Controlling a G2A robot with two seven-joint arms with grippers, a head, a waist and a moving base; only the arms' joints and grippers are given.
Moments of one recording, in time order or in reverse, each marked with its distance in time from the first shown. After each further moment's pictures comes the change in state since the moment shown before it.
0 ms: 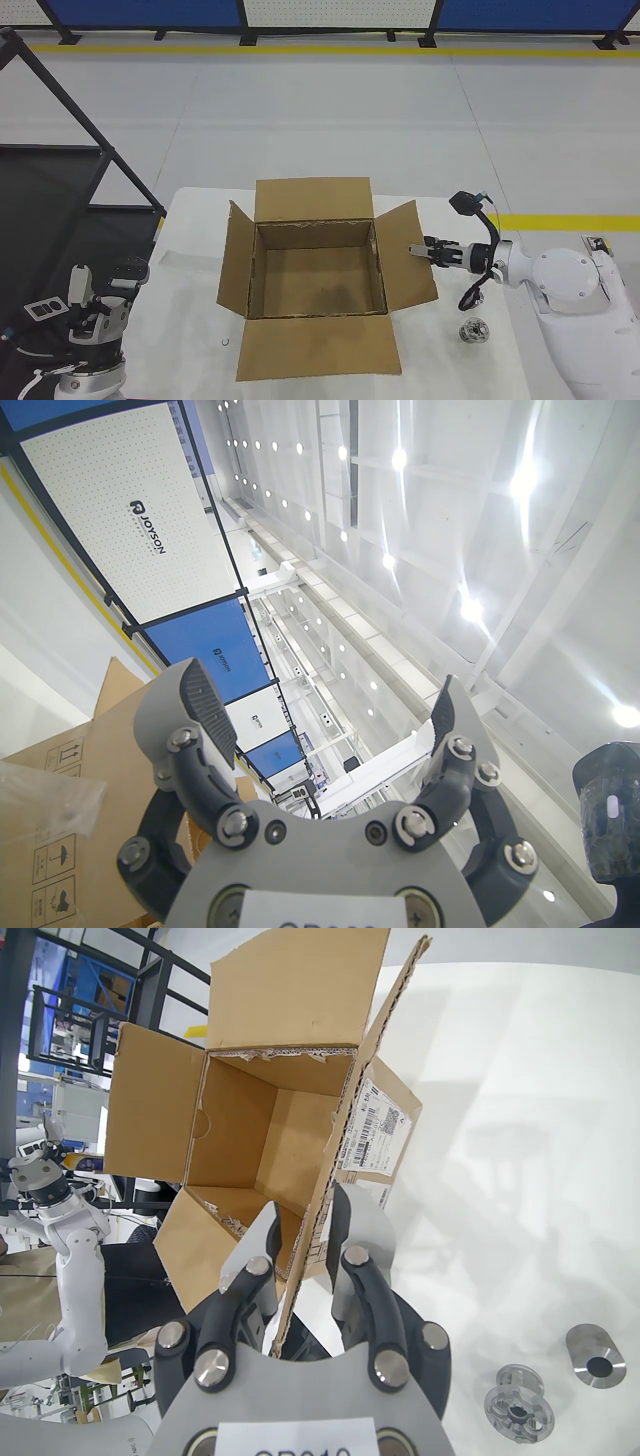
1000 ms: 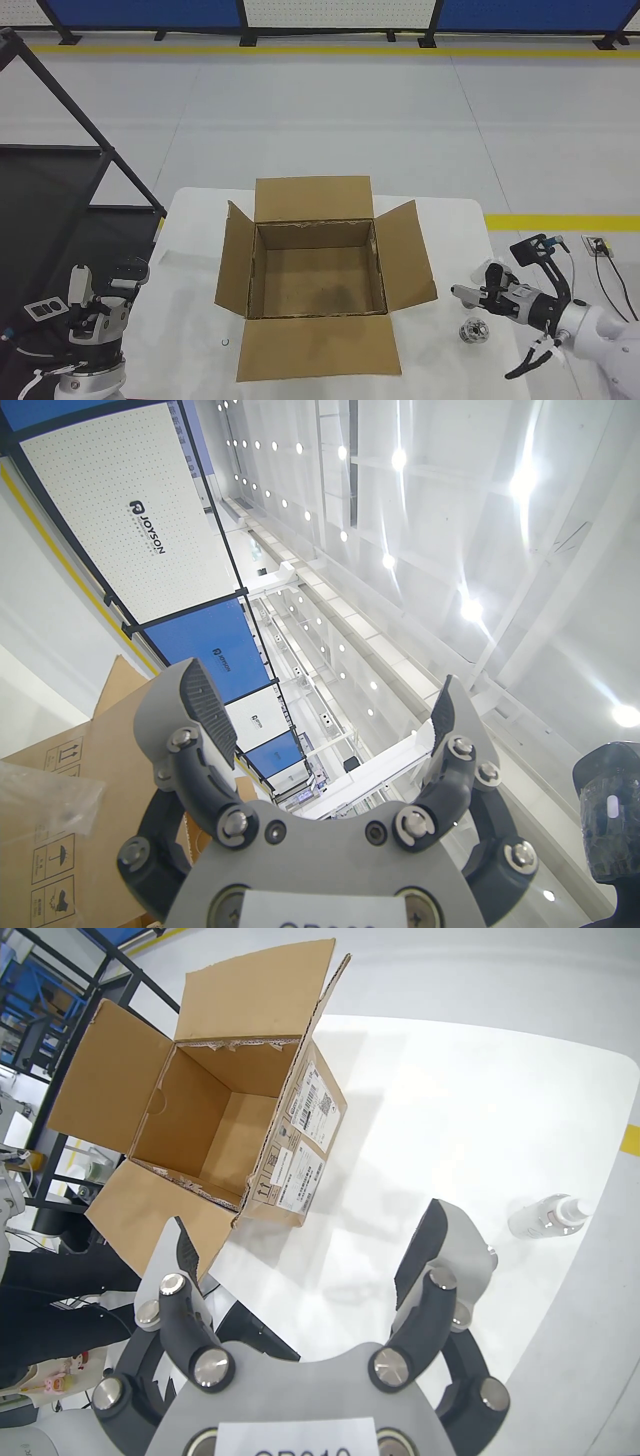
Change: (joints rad) left arm 0.000 0.000 0.000 0.000 0.000 0.000 0.000; right arm -0.478 0.058 0.356 -0.446 -0.131 -0.132 -0.113
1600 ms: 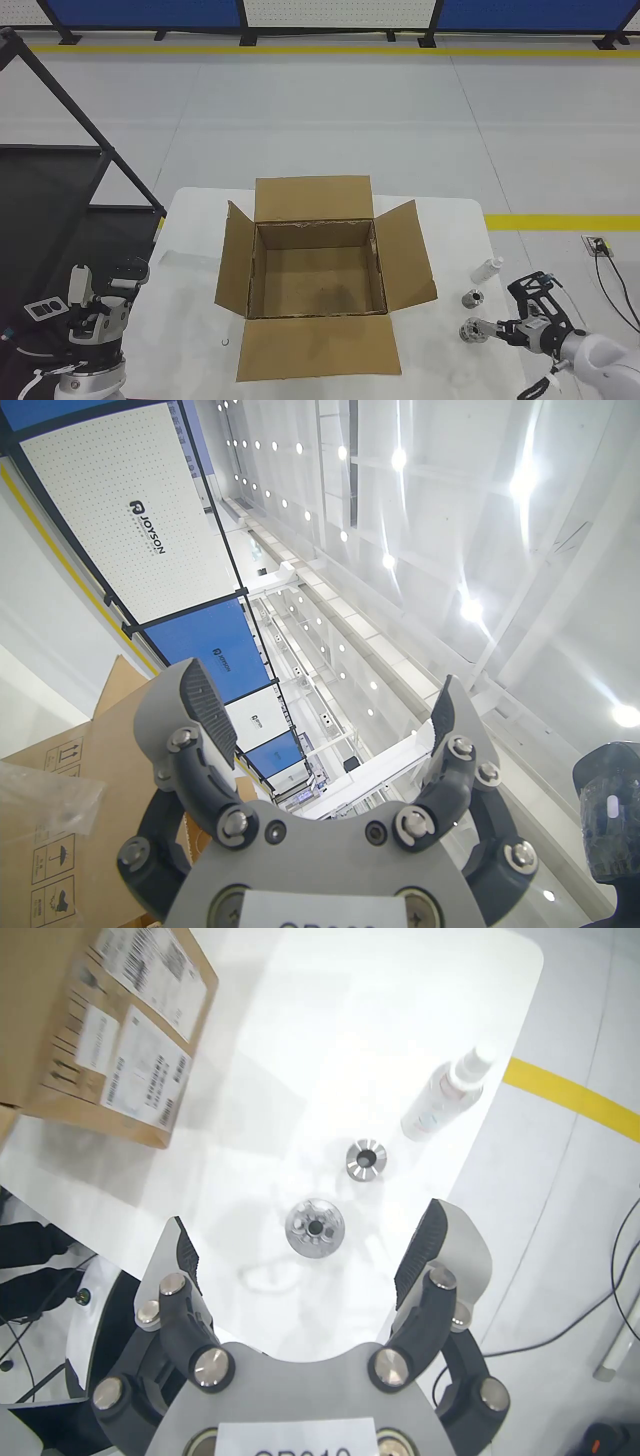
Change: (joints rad) left arm 0.000 0.000 0.000 0.000 0.000 0.000 0.000; right arm -0.148 0.024 0.016 0.152 -0.381 -0.168 -0.097
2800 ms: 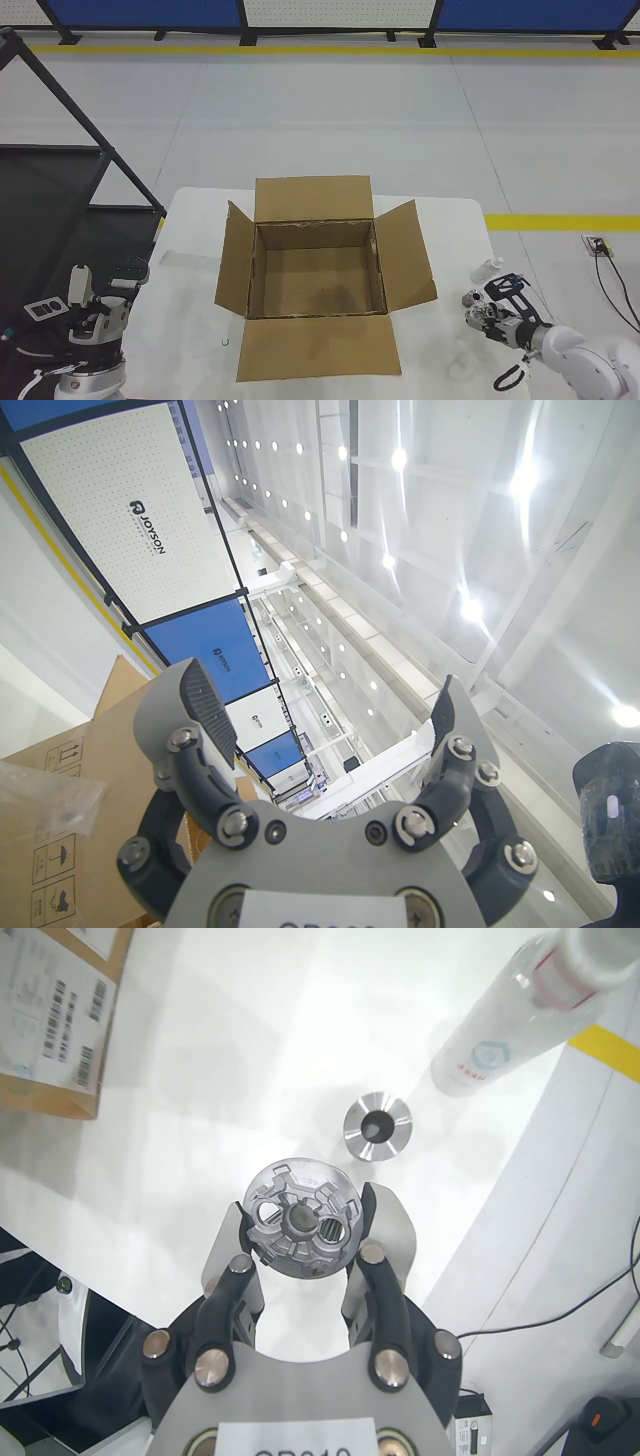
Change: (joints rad) left arm 0.000 0.000 0.000 0.000 0.000 0.000 0.000; right arm 0.108 0.018 -0.135 0.132 -0.032 0.050 -0.045
